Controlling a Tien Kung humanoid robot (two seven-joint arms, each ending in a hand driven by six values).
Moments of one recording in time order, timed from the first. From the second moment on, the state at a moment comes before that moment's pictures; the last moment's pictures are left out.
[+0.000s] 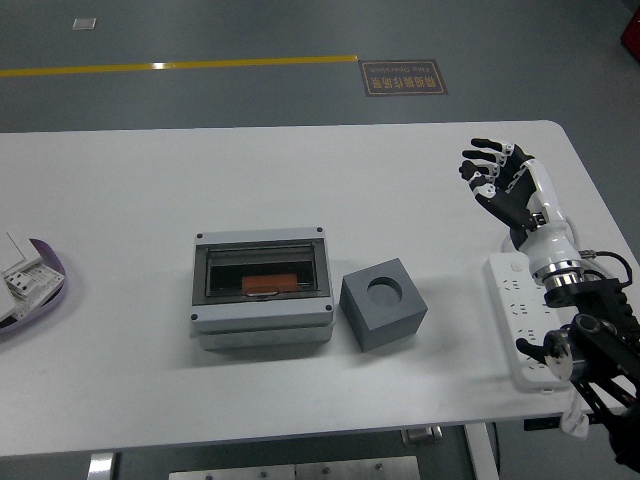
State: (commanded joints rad) left arm 0.00 0.26 -0.41 -0.27 0.32 0.20 0.05; right arm 0.15 -0.42 1.06 1.49 -0.83 -0.34 0.36
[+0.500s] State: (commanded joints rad) left arm 0.00 0.26 -0.41 -0.27 0.33 0.20 0.05; right arm 0.15 -0.42 1.06 1.48 -0.83 -0.34 0.36
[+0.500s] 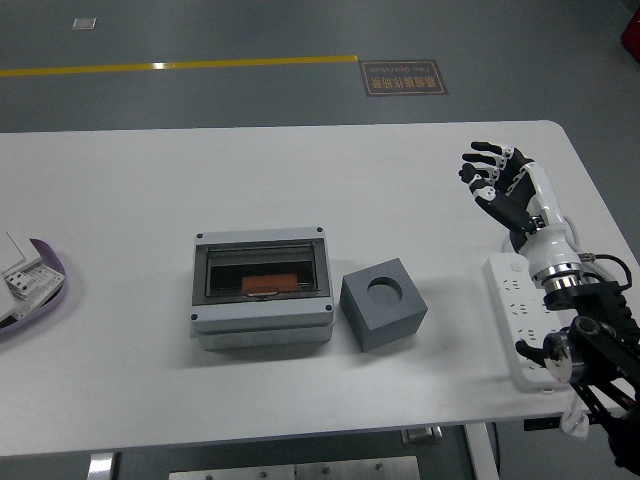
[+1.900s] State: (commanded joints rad) left arm -0.01 0.28 -0.40 -0.27 0.33 0.19 0.05; right arm 0.15 -0.41 1.07 1.47 -0.83 -0.34 0.36
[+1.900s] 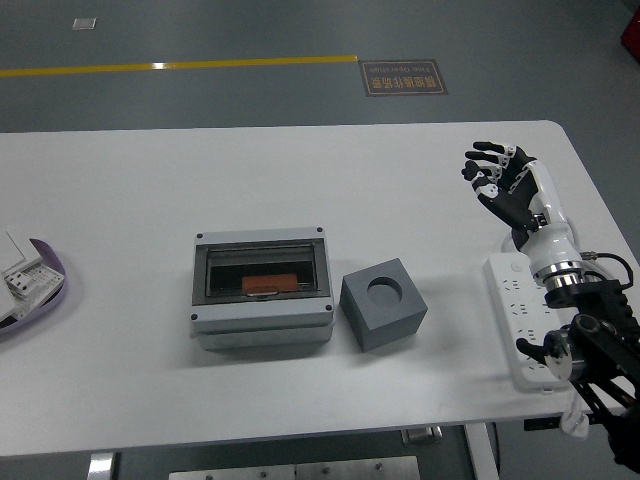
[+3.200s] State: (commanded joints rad) left arm 0.02 0.25 -0.40 -0.27 0.32 0.20 0.05; right arm 0.21 -0.40 0.95 1.49 -0.94 -0.33 0.33
